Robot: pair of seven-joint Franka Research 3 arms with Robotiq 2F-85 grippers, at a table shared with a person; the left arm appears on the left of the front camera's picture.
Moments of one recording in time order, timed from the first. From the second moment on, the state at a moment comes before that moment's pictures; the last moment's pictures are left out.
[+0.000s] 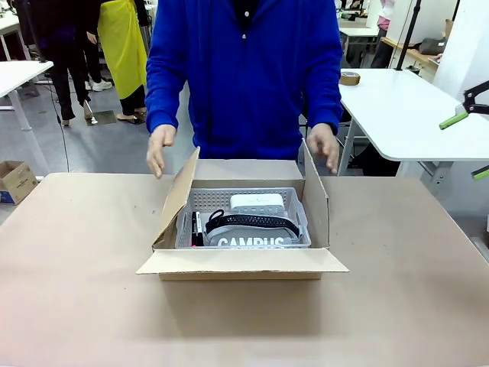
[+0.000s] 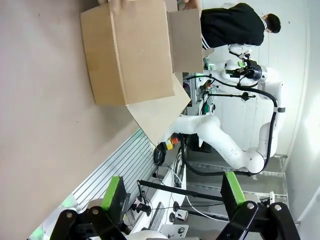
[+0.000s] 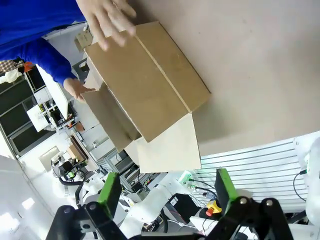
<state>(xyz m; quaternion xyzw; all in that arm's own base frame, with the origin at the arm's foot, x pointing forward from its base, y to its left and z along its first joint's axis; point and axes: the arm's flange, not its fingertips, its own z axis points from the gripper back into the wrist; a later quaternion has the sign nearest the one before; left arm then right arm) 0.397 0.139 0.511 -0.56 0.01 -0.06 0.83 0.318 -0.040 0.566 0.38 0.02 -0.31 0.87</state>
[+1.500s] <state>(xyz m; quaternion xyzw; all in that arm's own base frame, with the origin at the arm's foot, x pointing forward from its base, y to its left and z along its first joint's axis) 0.397 0.139 0.511 -0.56 0.01 -0.06 0.83 0.318 -0.040 0.566 0.38 0.02 -0.31 0.87</state>
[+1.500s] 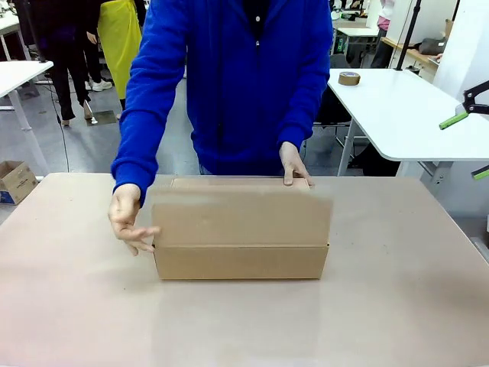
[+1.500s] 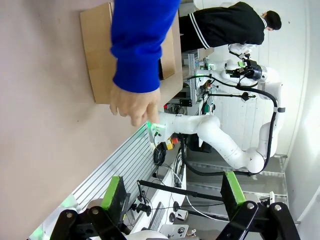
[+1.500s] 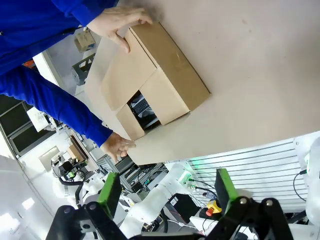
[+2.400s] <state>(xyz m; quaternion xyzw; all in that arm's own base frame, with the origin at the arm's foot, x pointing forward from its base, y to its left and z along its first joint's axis) 0.397 0.139 0.511 -0.56 0.01 -0.06 0.83 0.318 -0.040 0.566 0.38 0.02 -0.31 0.87</state>
